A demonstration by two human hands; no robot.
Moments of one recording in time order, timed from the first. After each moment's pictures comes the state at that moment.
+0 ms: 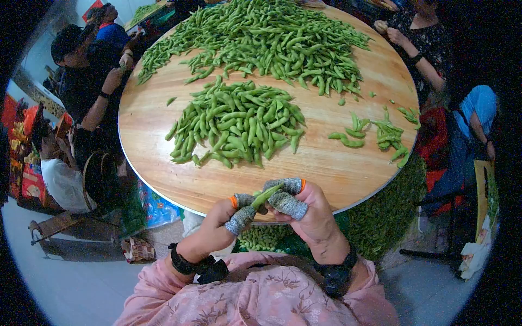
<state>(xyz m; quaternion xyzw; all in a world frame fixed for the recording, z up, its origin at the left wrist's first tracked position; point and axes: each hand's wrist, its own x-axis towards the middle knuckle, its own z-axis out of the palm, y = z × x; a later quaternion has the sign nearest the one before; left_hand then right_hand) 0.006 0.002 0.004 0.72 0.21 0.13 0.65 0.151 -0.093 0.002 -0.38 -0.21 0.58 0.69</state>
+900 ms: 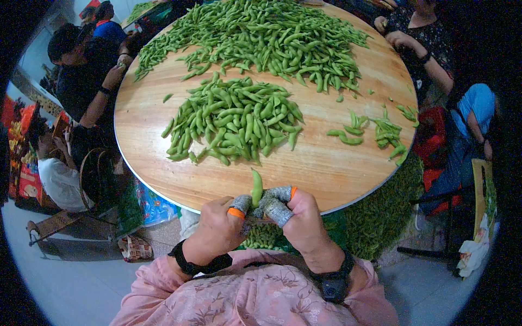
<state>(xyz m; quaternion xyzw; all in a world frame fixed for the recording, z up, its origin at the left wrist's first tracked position) 0.006 -0.001 -0.005 0.95 0.15 0.21 0.18 0.133 -0.097 0.001 -0.51 -0.25 0.51 0.65</state>
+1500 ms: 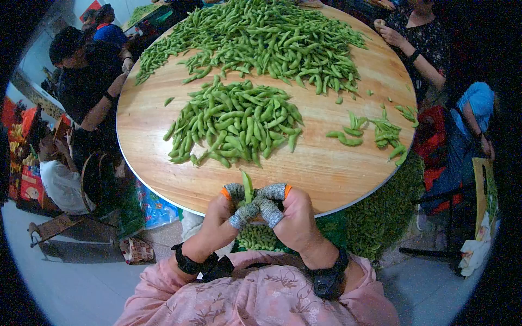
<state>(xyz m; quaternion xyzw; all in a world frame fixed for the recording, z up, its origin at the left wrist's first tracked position) 0.017 -0.004 -0.025 0.69 0.19 0.31 0.63 0.130 -0.089 -0.002 -0.55 -0.34 0.41 0.64</state>
